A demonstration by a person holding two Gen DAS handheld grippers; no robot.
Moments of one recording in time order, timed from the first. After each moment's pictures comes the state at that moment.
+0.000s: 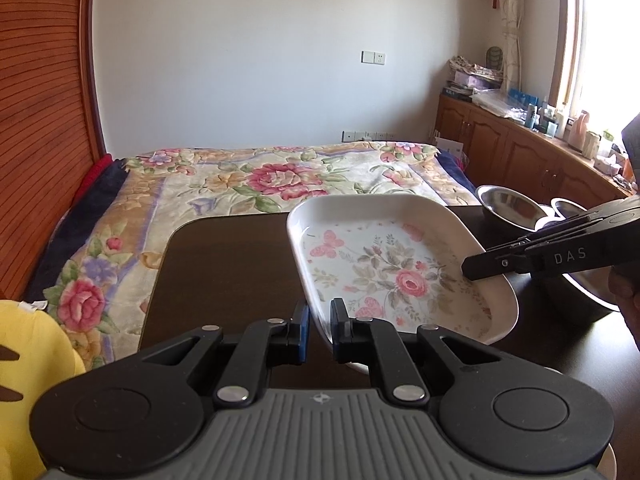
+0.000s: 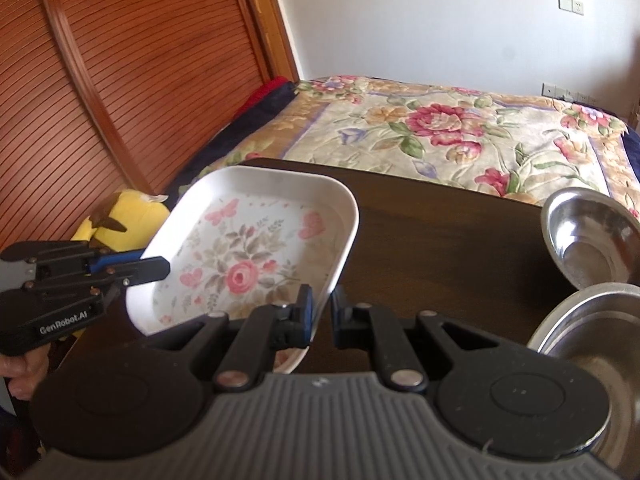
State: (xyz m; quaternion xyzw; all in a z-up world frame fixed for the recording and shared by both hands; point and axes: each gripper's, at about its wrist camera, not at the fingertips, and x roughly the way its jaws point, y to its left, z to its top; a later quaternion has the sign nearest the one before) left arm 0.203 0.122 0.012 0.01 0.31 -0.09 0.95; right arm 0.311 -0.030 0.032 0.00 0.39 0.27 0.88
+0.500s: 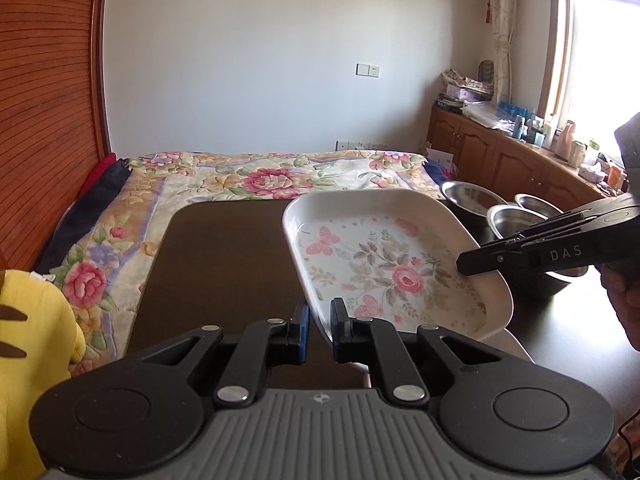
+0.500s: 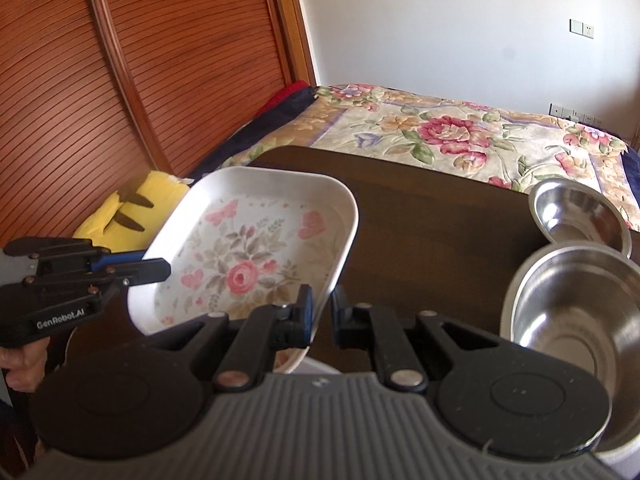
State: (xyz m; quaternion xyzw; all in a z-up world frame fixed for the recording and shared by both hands) left arm 0.129 0.107 0.013 -0.01 0.29 -0.09 0.95; right arm 0.253 -0.044 0.041 -0.03 0.37 0.29 0.88
